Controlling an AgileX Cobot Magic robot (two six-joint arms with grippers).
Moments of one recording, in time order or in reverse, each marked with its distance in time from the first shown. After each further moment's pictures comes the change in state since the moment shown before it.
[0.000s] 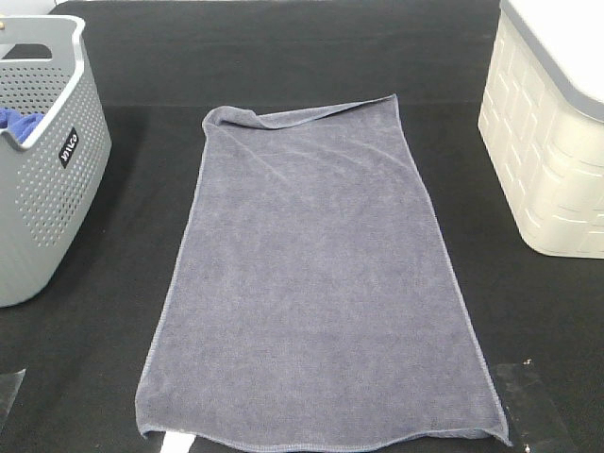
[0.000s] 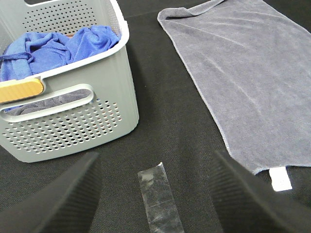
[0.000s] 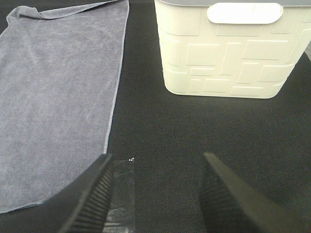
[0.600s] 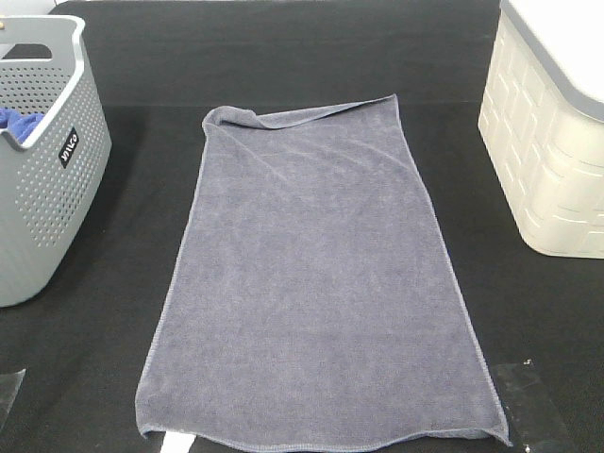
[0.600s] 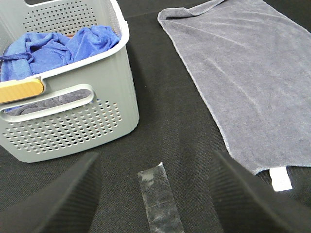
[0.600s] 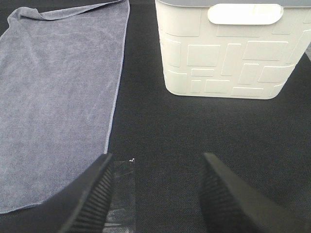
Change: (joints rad) left arm 0.000 0.000 0.000 0.000 0.000 0.000; right arm 0.000 -0.004 0.000 0.001 0.000 0.000
